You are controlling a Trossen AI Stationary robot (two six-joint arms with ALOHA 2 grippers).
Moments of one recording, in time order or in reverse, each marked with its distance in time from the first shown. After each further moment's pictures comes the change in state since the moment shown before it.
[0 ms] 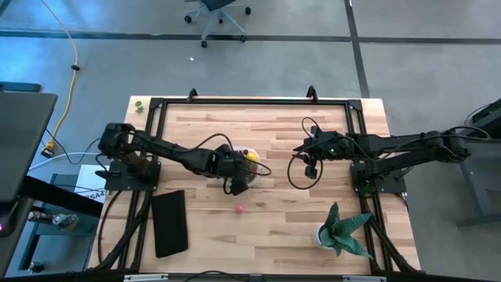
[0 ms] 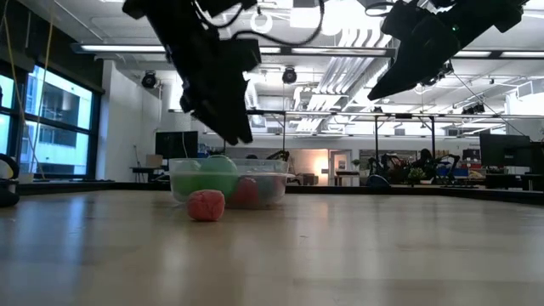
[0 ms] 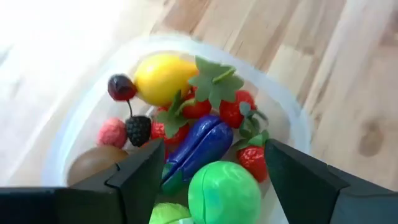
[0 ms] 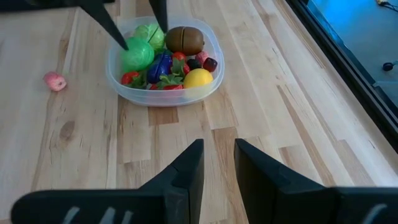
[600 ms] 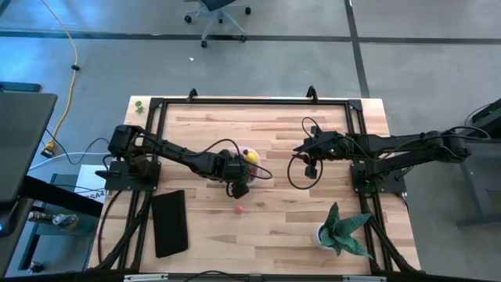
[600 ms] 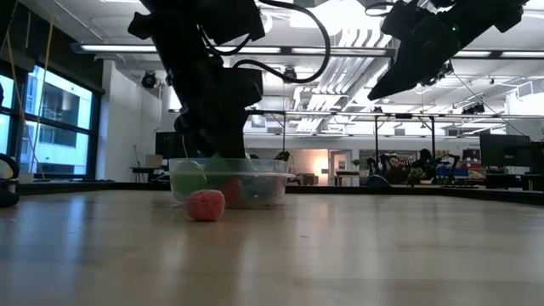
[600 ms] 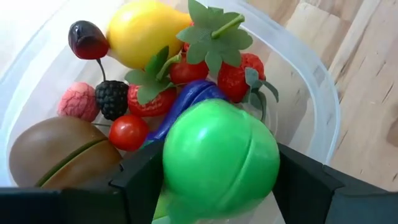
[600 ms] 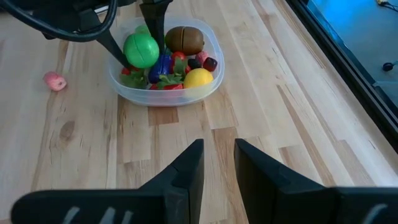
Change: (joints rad) left arm 0.007 0.093 -0.001 0.000 0.046 -0.085; right arm 0.000 0.000 0.000 0.000 0.000 0.000
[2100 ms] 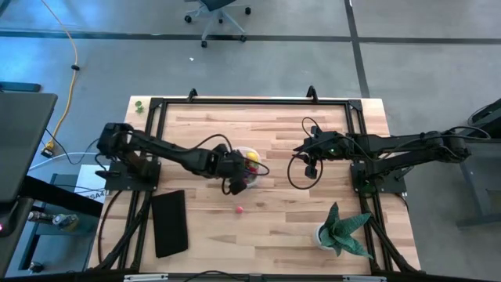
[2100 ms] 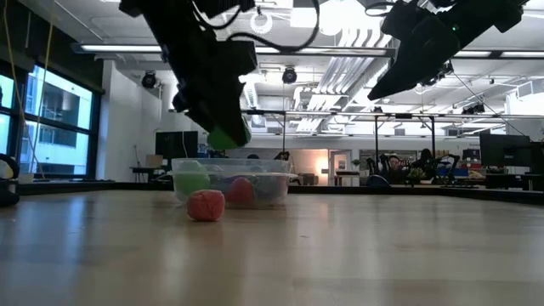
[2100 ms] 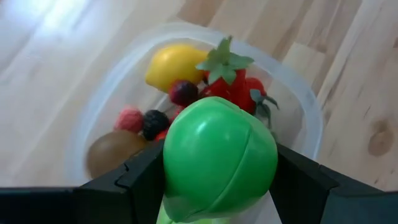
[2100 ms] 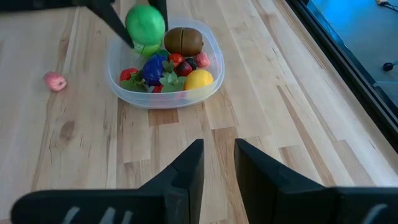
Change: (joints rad) left arm -0.009 -0.114 0.001 -0.050 -0.080 0.031; right arm 0.000 0.000 0.000 0.000 0.000 0.000
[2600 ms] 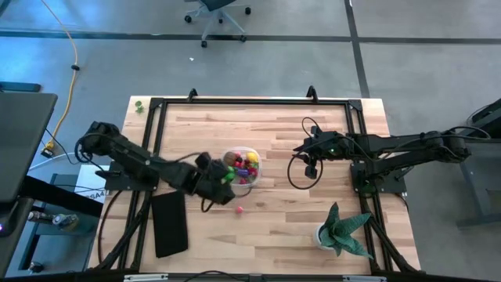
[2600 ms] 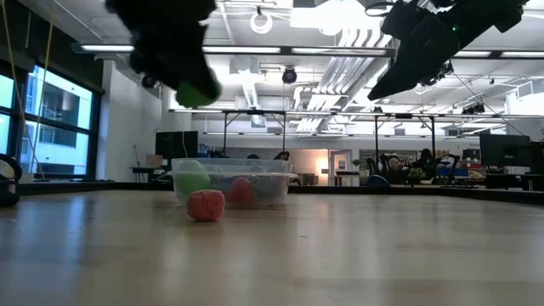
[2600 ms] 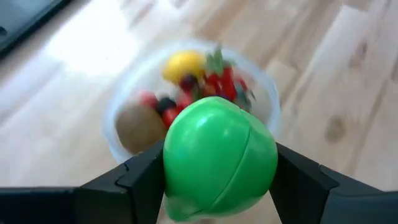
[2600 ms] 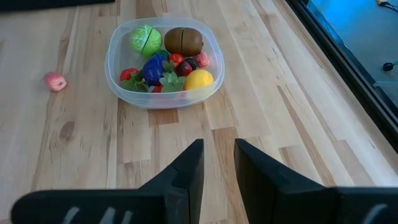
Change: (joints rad) left arm -0.238 -0.153 -0.050 -0.128 -0.267 -0.267; right arm 0.000 0.000 0.000 0.000 0.000 0.000
